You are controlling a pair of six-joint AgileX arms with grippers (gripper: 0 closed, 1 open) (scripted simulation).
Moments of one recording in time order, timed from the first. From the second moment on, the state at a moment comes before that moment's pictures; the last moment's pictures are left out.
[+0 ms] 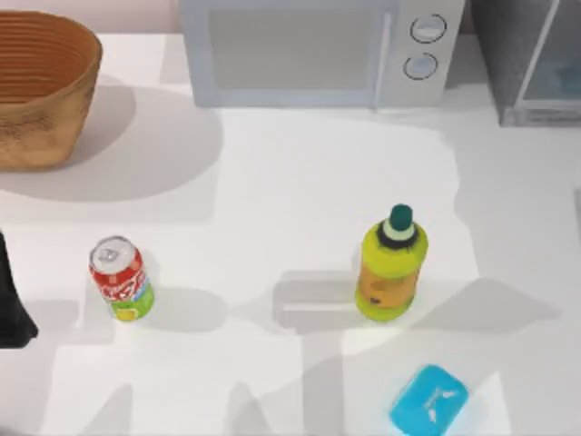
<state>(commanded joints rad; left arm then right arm) 0.00 0.00 0.00 0.00 0.00 0.00 -0.19 2.27 1.24 0.97 -0.16 0.00</state>
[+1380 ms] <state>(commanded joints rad) 0.00 0.00 0.00 0.00 0.00 0.00 -0.20 2.27 1.24 0.97 -0.16 0.00</state>
